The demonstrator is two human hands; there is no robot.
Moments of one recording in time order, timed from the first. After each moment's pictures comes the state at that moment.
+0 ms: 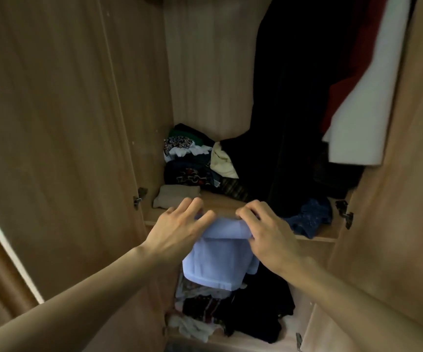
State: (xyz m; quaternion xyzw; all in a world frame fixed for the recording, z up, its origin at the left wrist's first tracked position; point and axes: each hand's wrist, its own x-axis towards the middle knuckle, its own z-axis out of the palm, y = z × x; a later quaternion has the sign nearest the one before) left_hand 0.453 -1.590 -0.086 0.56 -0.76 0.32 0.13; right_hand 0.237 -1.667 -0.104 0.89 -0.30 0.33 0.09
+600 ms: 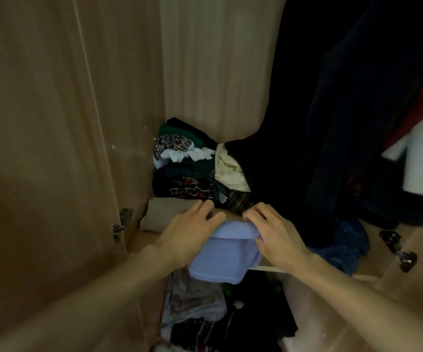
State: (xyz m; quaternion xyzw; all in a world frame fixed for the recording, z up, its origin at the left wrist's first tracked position) left_hand 0.573 -1.793 -0.126 0.56 -0.80 0.16 0.12; right_hand 0.352 -1.849 -0.126 0.90 -0.34 0.25 0.06
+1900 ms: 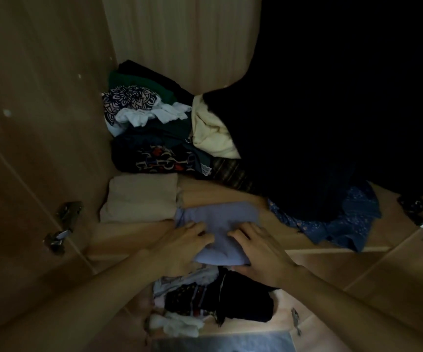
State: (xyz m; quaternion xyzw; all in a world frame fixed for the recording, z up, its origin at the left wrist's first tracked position) left_hand 0.600 -1.913 -0.273 0.45 -0.89 -0.04 -0.01; right_hand 0.351 -1.938 -0.284 0.92 -0.39 0.04 -0.02
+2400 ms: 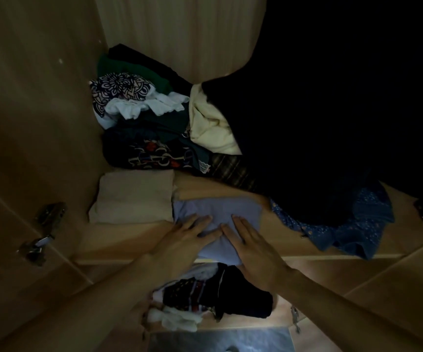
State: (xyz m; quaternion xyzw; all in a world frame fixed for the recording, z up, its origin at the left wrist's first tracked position) left_hand 0.589 -1.939 -0.301 0.50 -0.87 0.04 -0.01; right_hand 0.352 -1.961 -0.326 0.92 -0.38 0.05 -0.06
